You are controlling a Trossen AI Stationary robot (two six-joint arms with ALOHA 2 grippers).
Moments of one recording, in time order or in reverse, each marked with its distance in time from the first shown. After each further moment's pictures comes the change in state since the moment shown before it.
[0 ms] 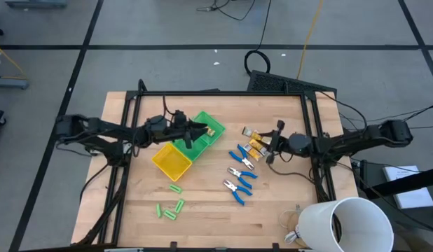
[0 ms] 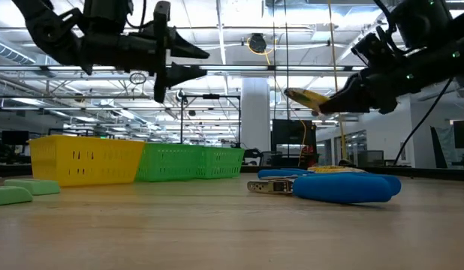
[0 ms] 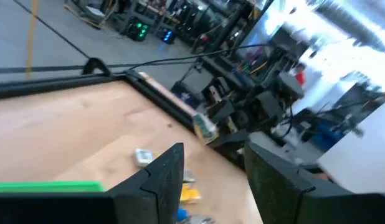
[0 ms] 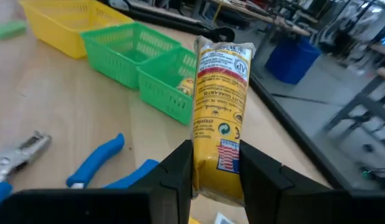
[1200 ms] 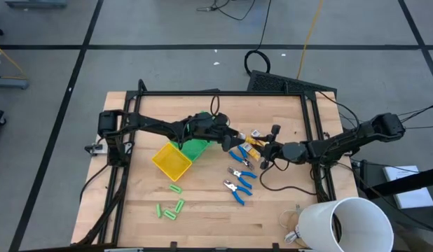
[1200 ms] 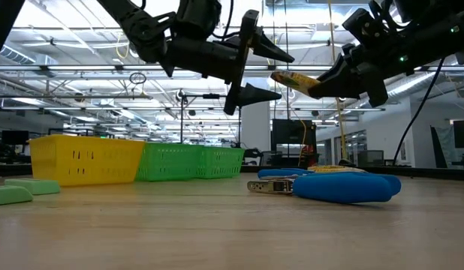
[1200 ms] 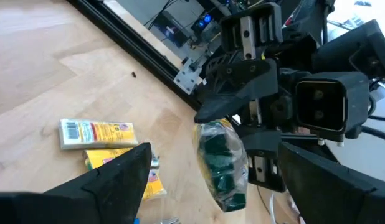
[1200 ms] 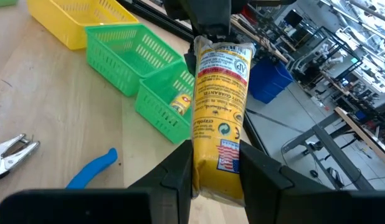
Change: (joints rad) left arm -0.032 0.477 0.592 -0.326 0.186 -0.076; right arm 0.170 0.137 0.144 -0.028 0.221 -0.167
